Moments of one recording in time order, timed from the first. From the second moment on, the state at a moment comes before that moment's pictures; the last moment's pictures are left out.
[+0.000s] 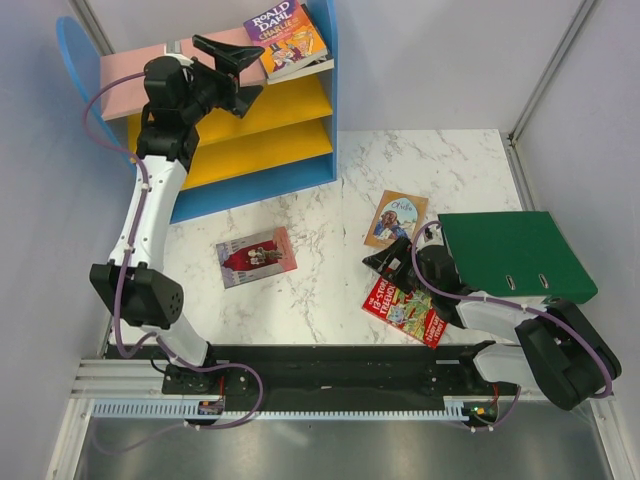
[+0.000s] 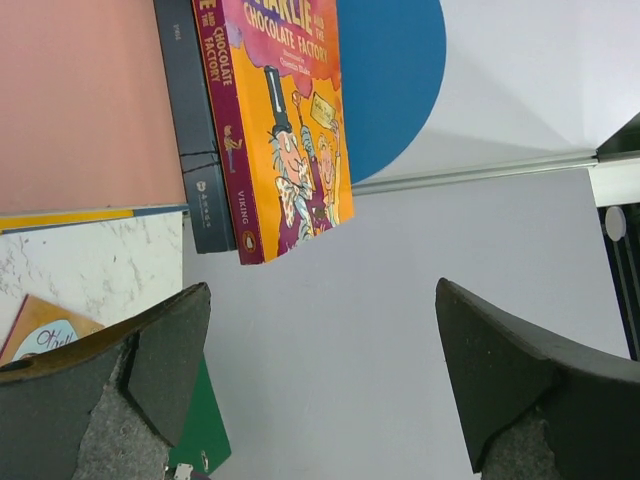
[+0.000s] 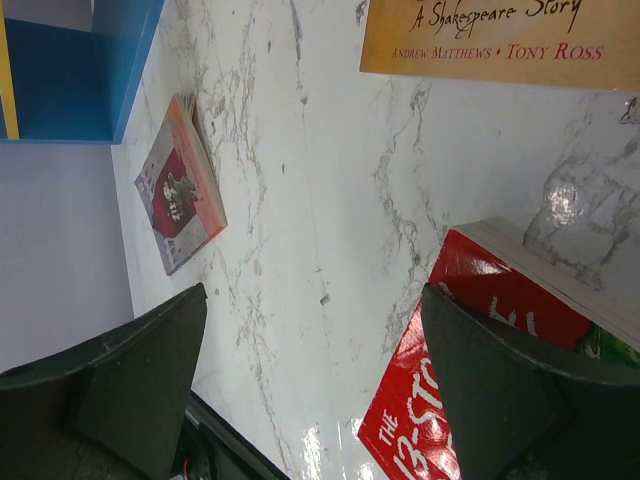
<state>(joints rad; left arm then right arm) -0.11 1.67 1.87 -0.19 0.40 -1.35 0.49 1.24 0.29 0.48 -0.13 1.06</state>
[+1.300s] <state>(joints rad) -0.86 1.42 0.76 -0.27 0.26 -0.88 0.44 1.27 0.84 -0.62 0.26 0.61</state>
